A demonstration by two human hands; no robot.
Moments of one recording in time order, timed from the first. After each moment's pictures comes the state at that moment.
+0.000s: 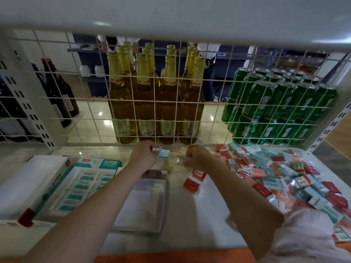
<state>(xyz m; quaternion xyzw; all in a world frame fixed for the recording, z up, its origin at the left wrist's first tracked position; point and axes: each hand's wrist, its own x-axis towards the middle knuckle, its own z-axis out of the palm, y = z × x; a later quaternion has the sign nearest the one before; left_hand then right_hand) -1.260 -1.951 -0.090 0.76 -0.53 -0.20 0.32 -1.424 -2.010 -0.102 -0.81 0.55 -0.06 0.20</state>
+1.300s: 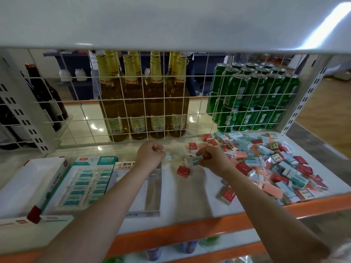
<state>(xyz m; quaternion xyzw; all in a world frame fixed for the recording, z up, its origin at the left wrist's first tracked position) -1.290 -1.923 -0.093 0.68 -0.50 -0.32 0.43 -1.494 -1.947 -0.103 -0.73 0.58 -0.23 0.27</state>
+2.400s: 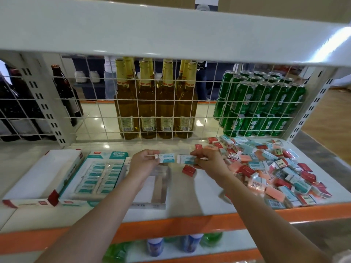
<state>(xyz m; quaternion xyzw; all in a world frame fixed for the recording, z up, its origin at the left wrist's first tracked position) -1.272 -1.867 -0.088 0.65 -0.37 -0.42 0.52 -1.462 -1.915 -0.091 -0.64 0.54 -0.33 0.43</state>
